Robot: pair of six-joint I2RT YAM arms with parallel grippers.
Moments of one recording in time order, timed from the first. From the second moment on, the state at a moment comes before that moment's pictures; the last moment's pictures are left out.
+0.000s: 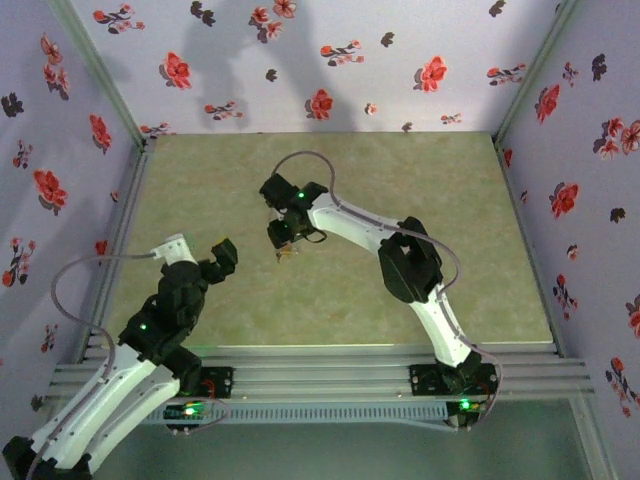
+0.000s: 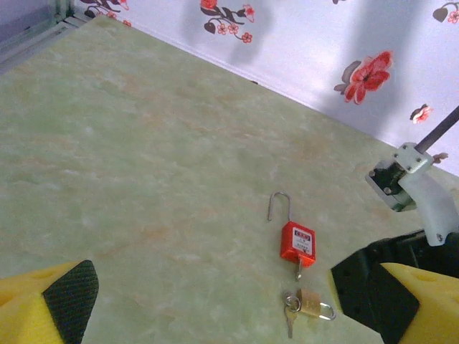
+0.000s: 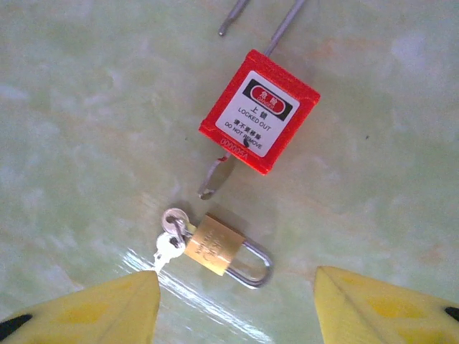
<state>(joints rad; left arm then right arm) -0.61 0.47 0.45 -0.35 -0.55 -0.63 0.87 2.24 1.96 -0.91 0.02 0.26</state>
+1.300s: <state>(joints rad) -0.61 0.37 0.43 -0.41 -0.66 -0.67 0.89 2.30 1.99 -0.96 -0.06 -0.53</state>
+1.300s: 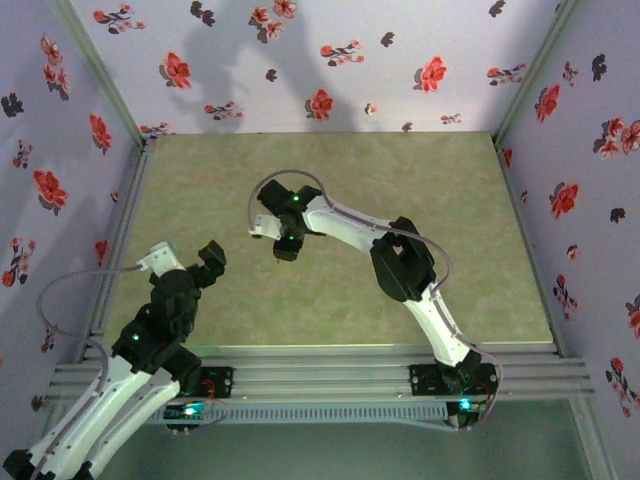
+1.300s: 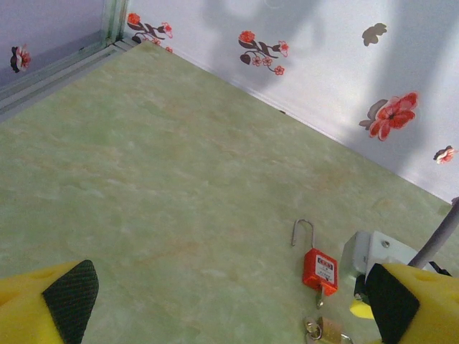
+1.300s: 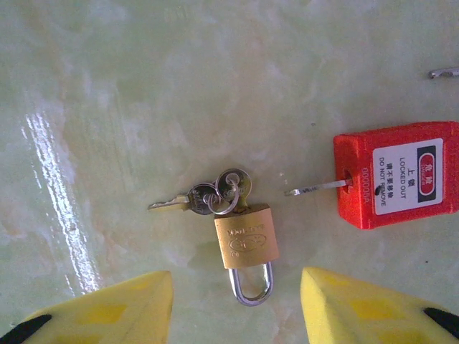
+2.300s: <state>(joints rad) -0.61 0.37 0.43 -0.41 -0.67 -0.67 0.90 2.40 2.04 -0.99 -0.10 -0.54</state>
